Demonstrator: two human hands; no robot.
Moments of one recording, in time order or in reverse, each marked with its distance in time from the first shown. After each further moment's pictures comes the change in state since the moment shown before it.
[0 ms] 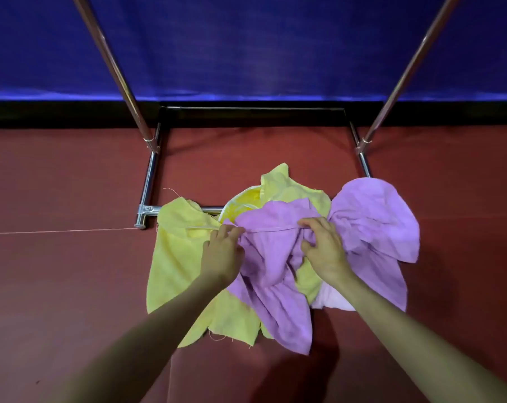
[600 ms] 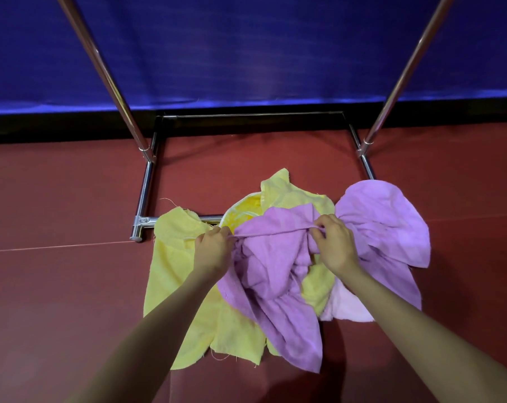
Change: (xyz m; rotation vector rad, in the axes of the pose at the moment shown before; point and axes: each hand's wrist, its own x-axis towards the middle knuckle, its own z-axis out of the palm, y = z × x) left_hand 0.042 -0.023 0.002 0.119 0.074 -0.004; right_hand 0.033 0.019 0.001 -0.197 0.086 0.093
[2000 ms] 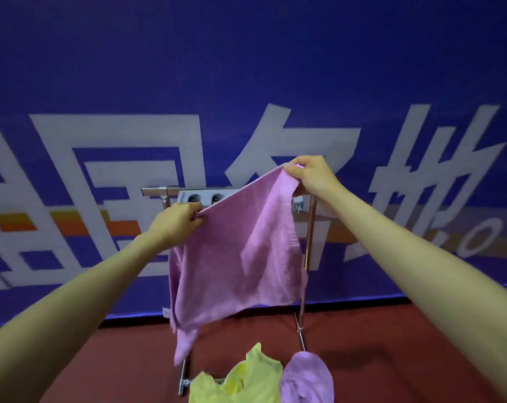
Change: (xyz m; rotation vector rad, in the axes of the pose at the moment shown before) left_hand -0.195 0.333 -0.880 0.140 0.356 0.357; right_hand -0.080 -0.549 -0.853 0.665 0.117 -0.335
